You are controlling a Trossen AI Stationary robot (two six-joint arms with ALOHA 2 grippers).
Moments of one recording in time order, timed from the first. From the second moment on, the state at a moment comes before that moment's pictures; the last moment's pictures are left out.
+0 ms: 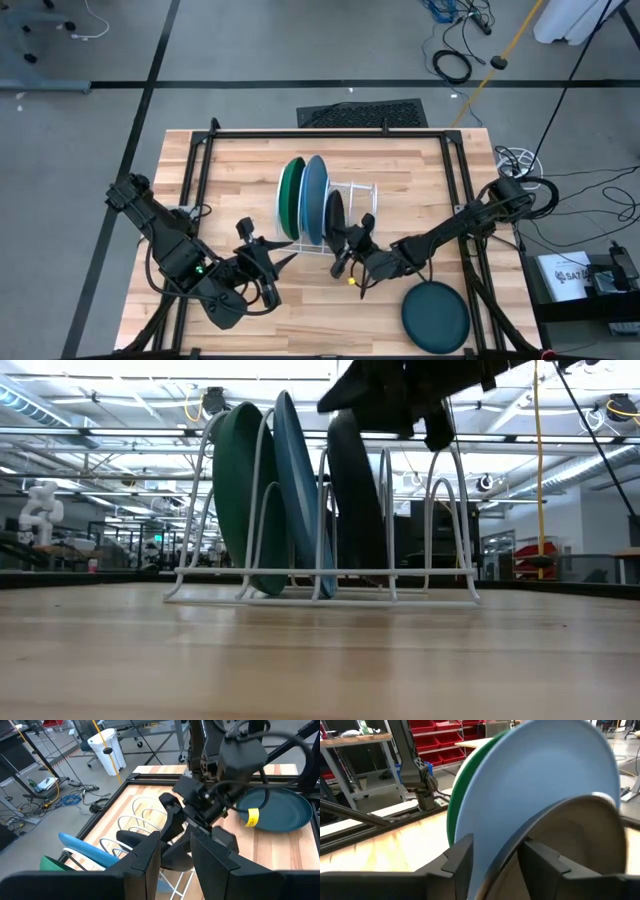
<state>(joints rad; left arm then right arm) -0.72 1.59 1.69 -0.90 -1.03 -0.52 0.45 1.75 0.94 0.55 0.99 0.39</state>
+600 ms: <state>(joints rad) -0.72 1.59 1.69 -0.90 -1.03 -0.52 0.43 1.57 0.94 0.36 1.02 0.27</state>
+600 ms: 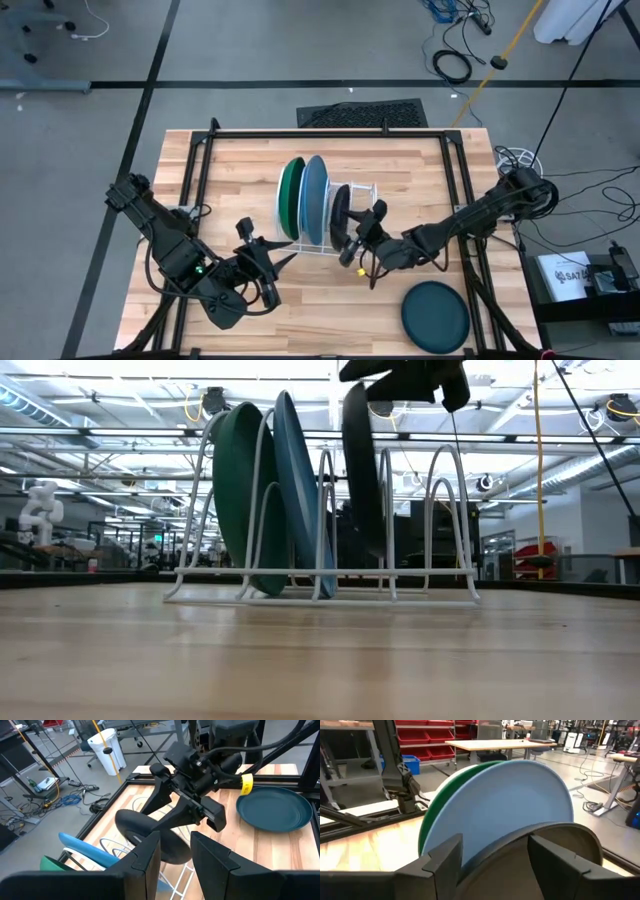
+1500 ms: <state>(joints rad) -0.72 1.59 1.69 -0.90 -1.03 -0.52 0.52 1.25 0.98 -0.20 0.41 0.29</state>
